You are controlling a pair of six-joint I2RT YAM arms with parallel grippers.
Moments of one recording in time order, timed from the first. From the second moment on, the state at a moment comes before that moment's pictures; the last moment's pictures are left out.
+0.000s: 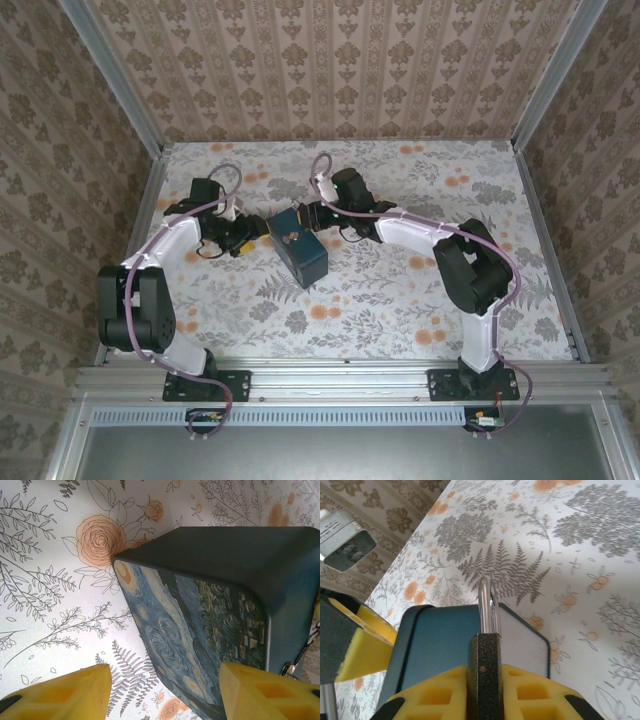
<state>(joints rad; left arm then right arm) -0.13 1.54 1.06 -0.69 0.60 -0.51 0.58 1.94 1.33 0.05 -0.41 0.39</state>
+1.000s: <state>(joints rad) -0.18 1.53 1.07 -0.73 0.58 -0.49 0.35 1.60 0.77 0.04 -0.28 0.42</state>
